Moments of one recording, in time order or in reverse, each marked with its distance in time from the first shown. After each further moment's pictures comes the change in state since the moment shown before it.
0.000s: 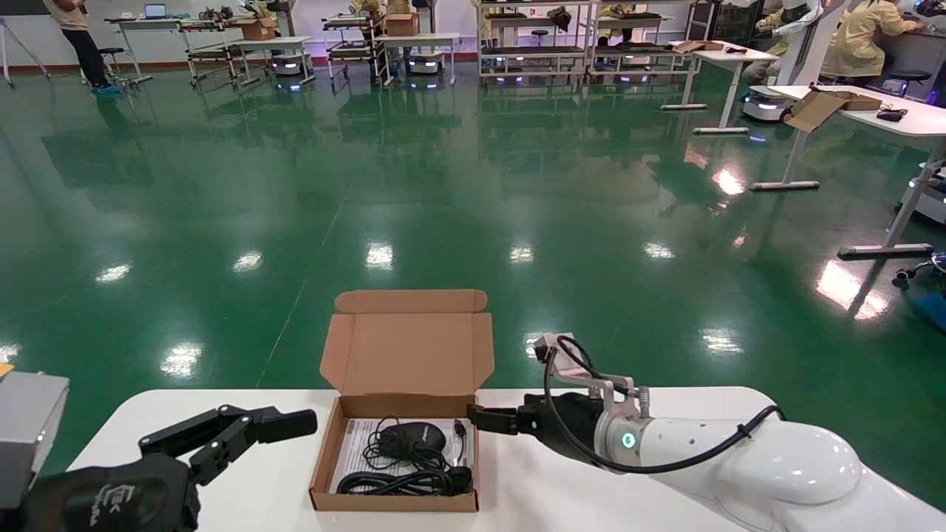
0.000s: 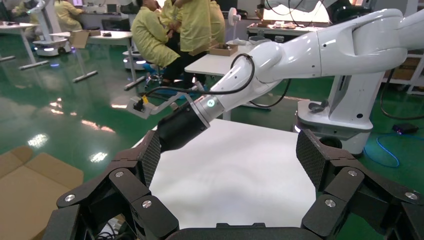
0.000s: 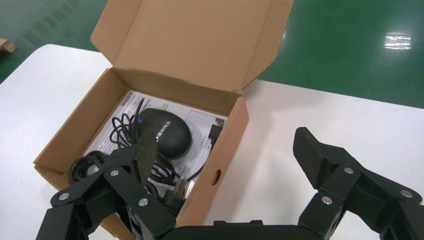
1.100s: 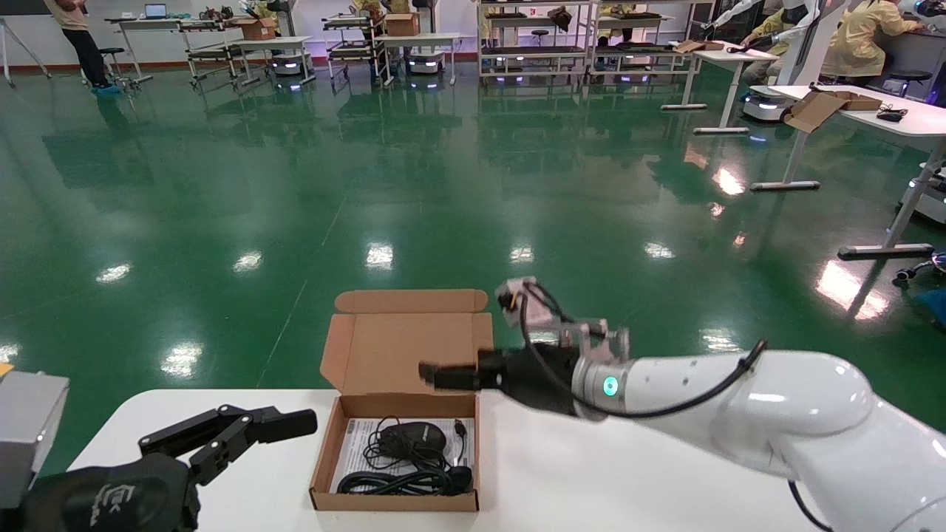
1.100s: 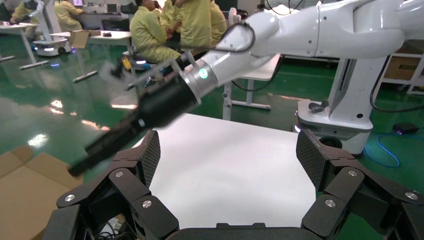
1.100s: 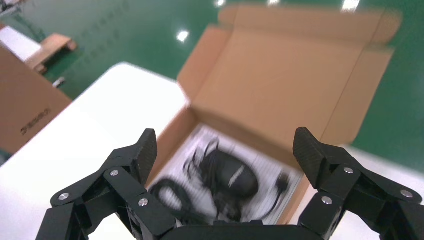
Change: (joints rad) left arm 0.000 0.000 0.000 0.000 0.000 0.000 0.000; right arm 0.099 -0.001 0.110 0.051 -0.088 -0.163 0.002
